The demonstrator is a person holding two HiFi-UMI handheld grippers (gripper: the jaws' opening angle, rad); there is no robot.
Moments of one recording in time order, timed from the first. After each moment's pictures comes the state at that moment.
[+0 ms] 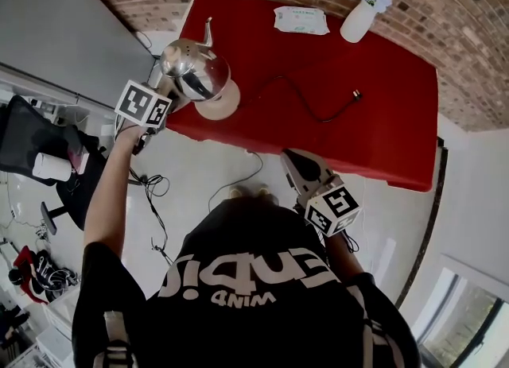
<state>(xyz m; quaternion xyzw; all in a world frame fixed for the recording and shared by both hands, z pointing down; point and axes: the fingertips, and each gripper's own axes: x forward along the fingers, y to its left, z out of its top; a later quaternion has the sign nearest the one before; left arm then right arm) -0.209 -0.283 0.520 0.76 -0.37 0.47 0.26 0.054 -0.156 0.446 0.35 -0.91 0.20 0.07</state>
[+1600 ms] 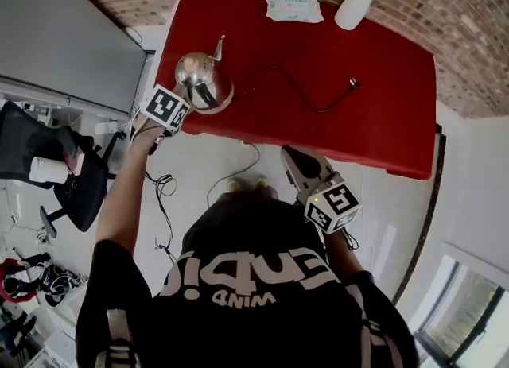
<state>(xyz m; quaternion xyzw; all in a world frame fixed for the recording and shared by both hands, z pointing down) -0.186 -0.270 0.605 0.73 -0.33 0.54 0.26 0.063 -0.152 0.460 0.37 -0.90 0.22 0.07</state>
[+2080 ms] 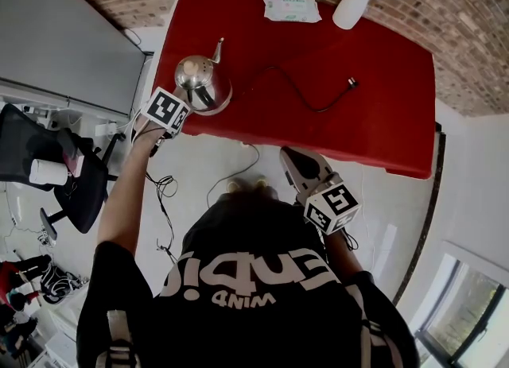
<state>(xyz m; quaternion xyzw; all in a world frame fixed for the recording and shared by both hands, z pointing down) -0.184 -0.268 0.611 0.72 -0.33 0.55 0.27 0.065 -0.150 0.461 0.38 -0.90 0.22 0.07</state>
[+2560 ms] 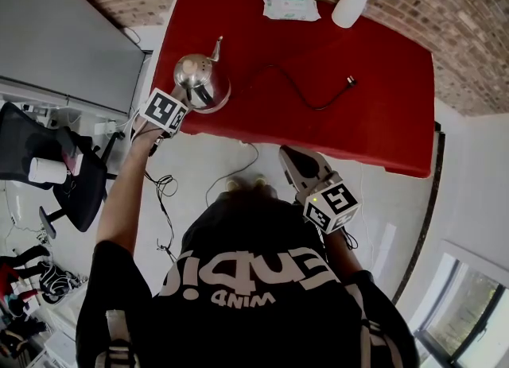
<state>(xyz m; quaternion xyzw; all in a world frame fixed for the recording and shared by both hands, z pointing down) -0.184 -0.265 0.612 0.73 -0.33 0.54 0.26 0.066 -0.146 0.461 0.37 -0.90 0.22 0.07</state>
